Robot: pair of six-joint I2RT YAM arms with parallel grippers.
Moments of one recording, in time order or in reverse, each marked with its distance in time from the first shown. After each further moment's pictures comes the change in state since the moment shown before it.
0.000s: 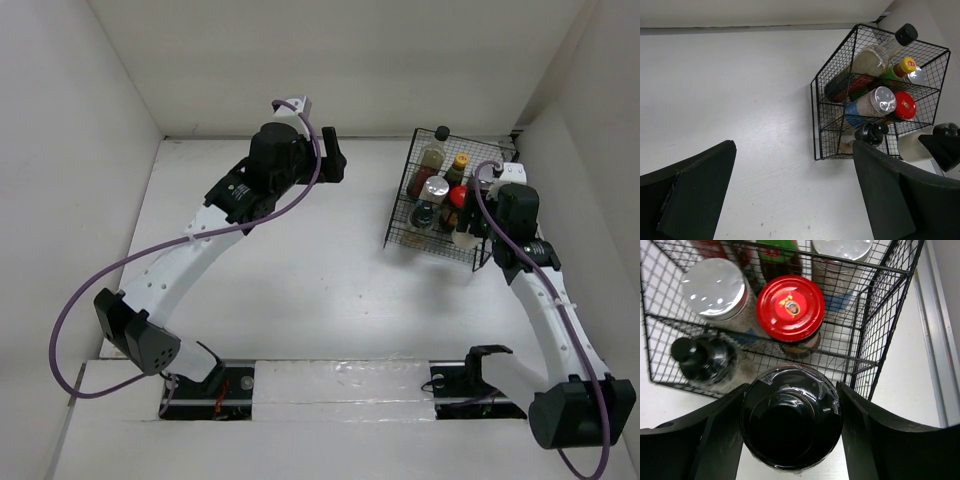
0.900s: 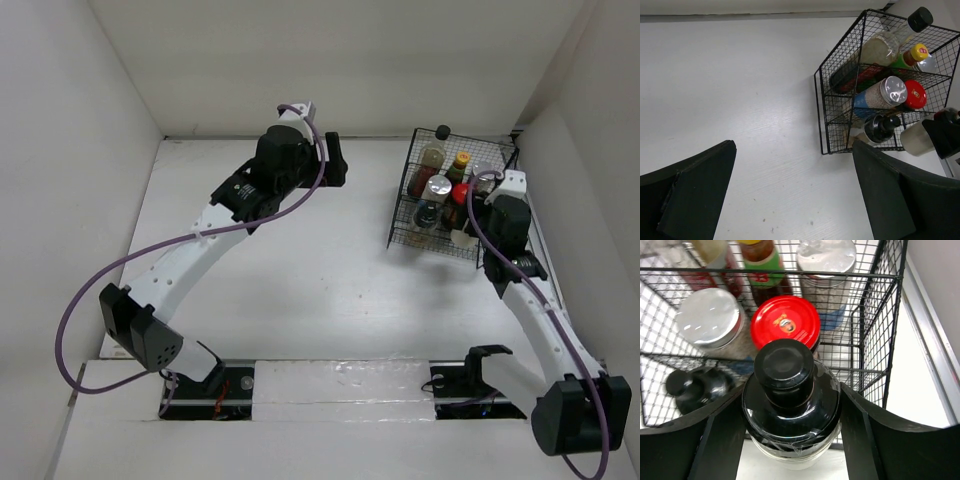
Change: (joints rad) left arm 0.000 0.022 -0.020 -0.003 0.001 -0.001; right arm 0.006 0.006 -0.193 0.350 0.082 0.051
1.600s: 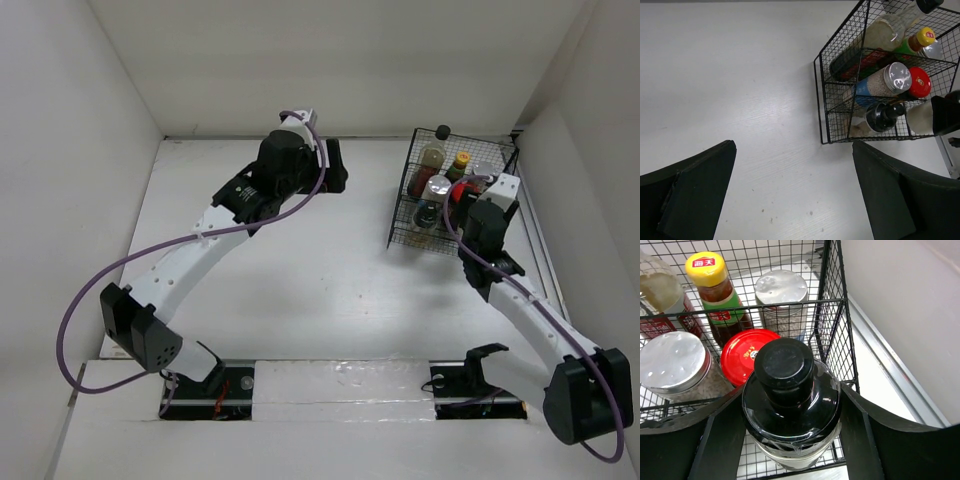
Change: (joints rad) left arm 0.000 0.001 -0.033 -0.013 0.030 -0.018; right arm 0.187 0.041 -0.078 0.250 0.497 -0.041
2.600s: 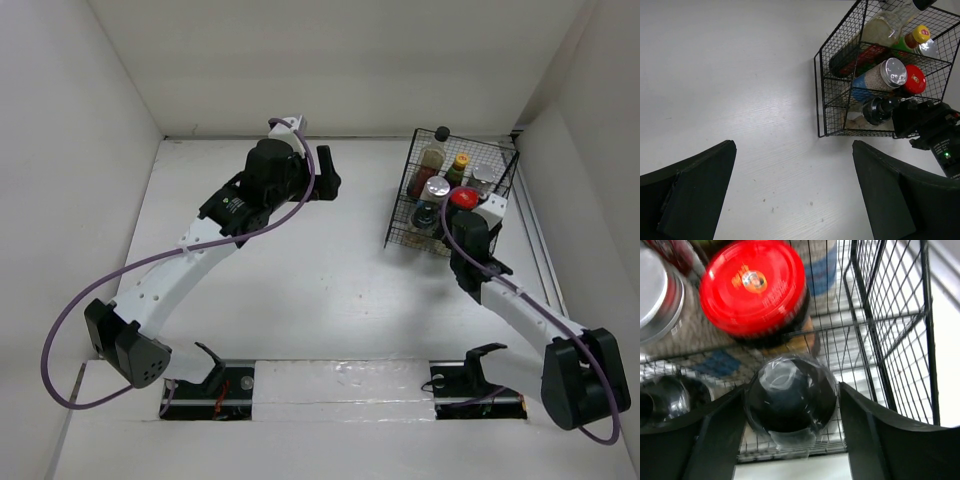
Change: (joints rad) left arm 0.000 -0.101 -0.079 -0.006 0.002 -0.008; right arm 0.028 0.097 -0.091 -0.044 -0.076 0.327
